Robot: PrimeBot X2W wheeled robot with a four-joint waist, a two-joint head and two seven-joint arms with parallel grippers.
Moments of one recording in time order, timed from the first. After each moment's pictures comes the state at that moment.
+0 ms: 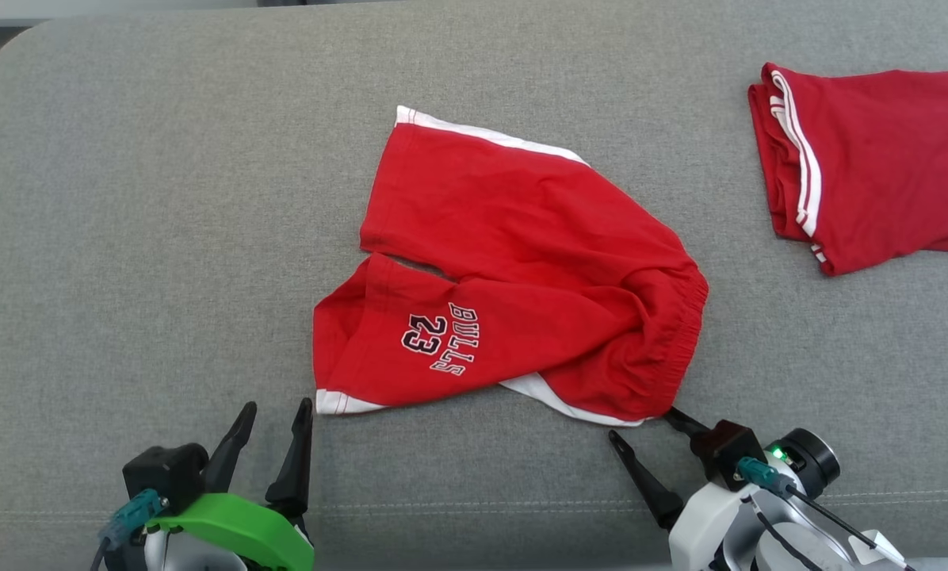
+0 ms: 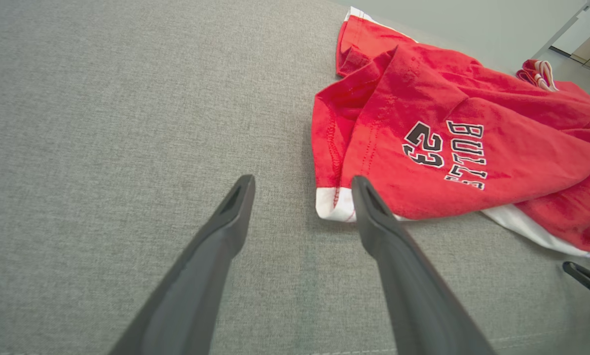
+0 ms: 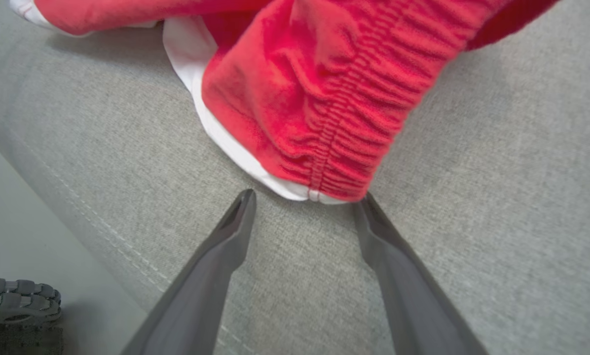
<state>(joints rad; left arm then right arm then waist) 0.00 0.22 -0.40 0.12 -0.65 0.03 -0.18 -0.08 -0.19 0.51 0.43 0.08 0.10 -0.21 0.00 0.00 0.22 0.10</state>
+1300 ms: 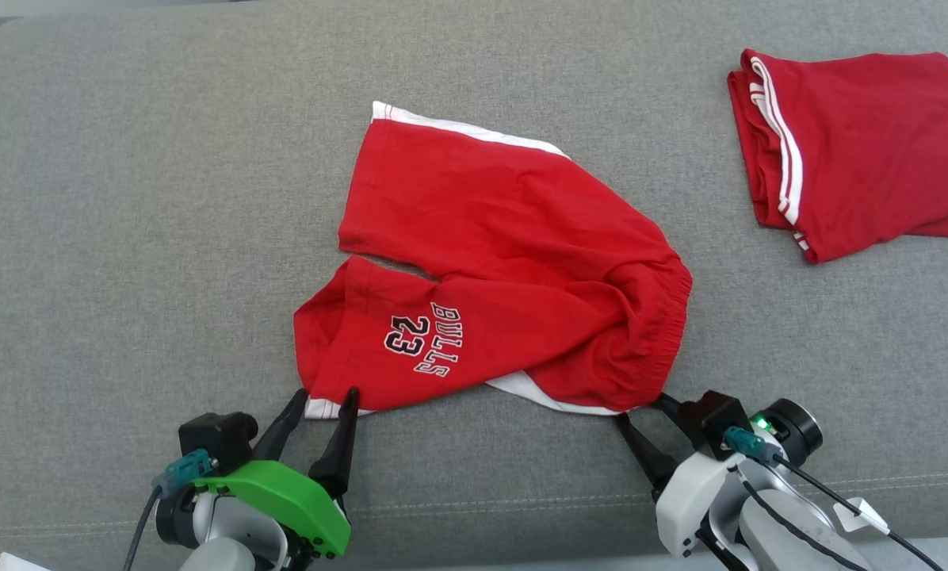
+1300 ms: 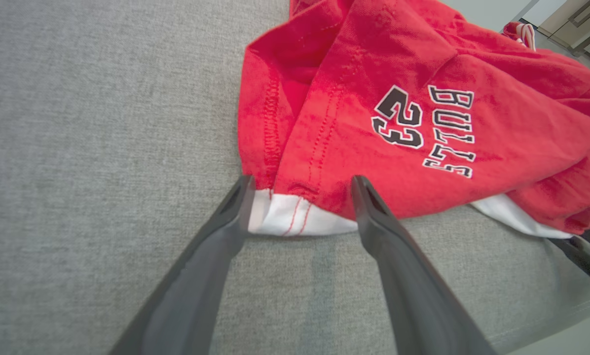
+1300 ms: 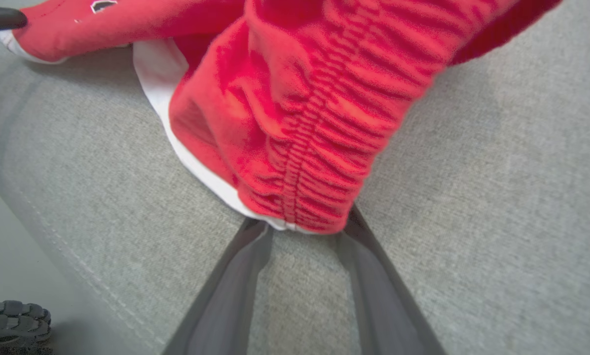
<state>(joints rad) -0.14 0.14 -0.46 0.32 -0.68 -0.05 -0.15 -0.20 -0.15 0.53 0.57 0.08 0.12 -0.26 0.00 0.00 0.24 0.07</state>
